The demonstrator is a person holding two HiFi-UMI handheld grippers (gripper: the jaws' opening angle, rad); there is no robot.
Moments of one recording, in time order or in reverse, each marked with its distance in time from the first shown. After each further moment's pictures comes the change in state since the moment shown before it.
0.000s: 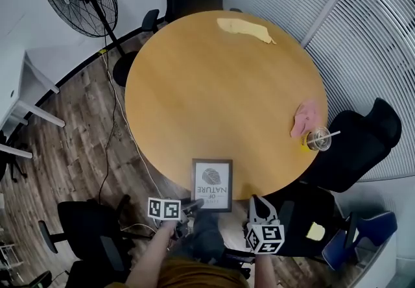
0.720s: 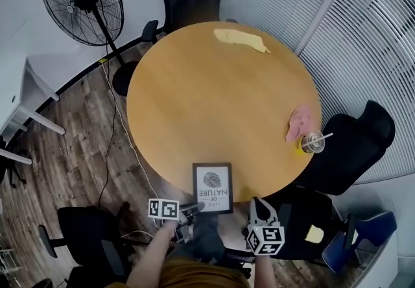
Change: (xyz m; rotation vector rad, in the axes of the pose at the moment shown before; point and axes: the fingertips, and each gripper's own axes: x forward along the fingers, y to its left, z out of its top) left arm -0.002 -0.022 -0.002 -0.111 0.008 -0.128; right arm -0.017 -0.001 0.013 -0.002 -0.038 -0.029
